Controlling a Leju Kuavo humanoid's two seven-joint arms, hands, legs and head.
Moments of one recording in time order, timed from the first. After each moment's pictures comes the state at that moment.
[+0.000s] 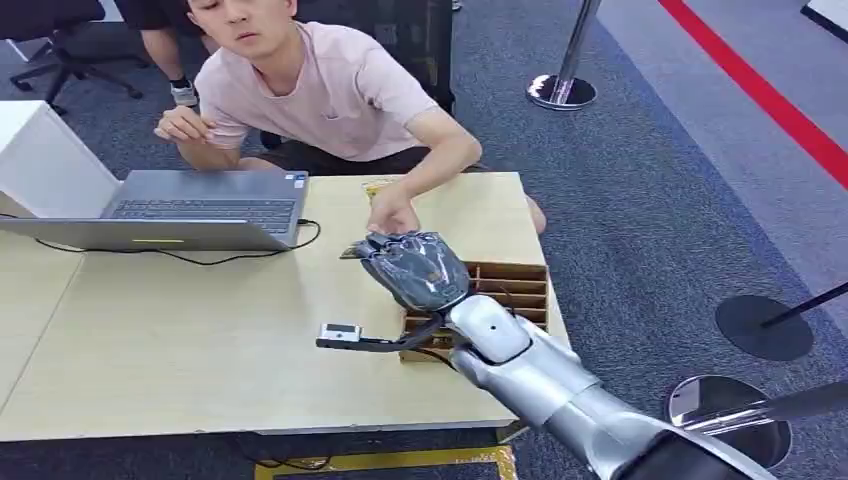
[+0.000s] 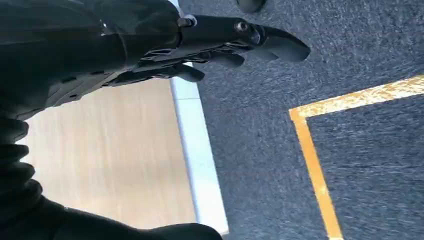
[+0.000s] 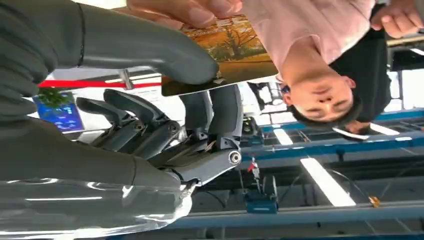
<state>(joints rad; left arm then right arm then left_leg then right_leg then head) -0.10 -0.13 1.19 -0.22 -1.37 0.10 0.22 -0.55 0.07 0.68 -0.95 1.29 -0.68 -0.09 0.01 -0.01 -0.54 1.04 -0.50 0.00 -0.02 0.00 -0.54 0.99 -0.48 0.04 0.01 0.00</state>
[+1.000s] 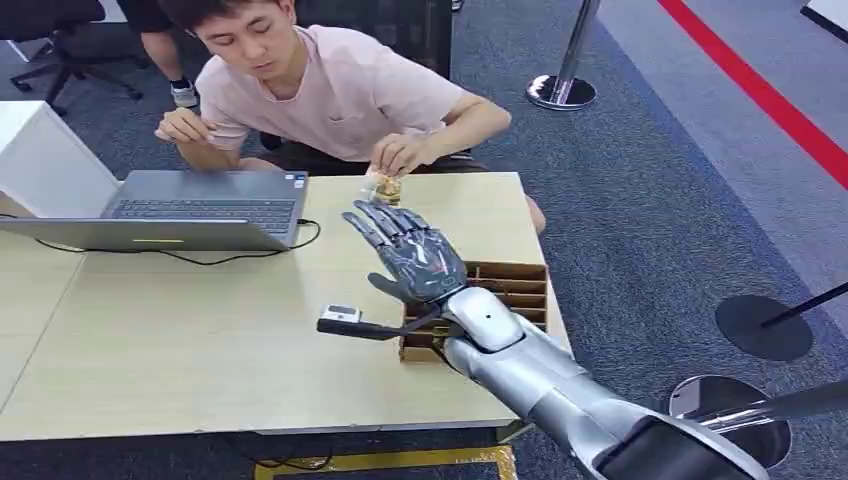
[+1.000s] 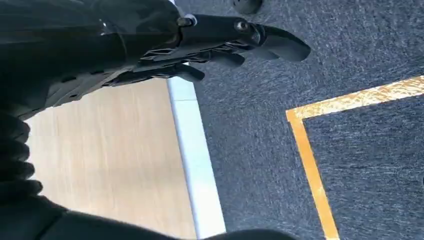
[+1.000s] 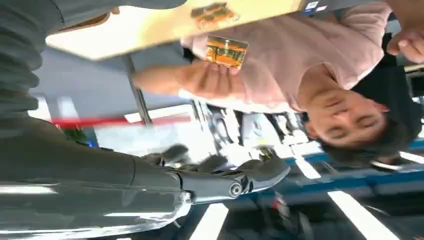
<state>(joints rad) -0.10 -0.13 1.19 -0.22 -1.36 0.10 0.21 -0.60 0.12 0.64 -0.81 1.08 -0.65 -0.16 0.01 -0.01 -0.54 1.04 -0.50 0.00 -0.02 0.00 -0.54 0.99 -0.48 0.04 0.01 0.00</state>
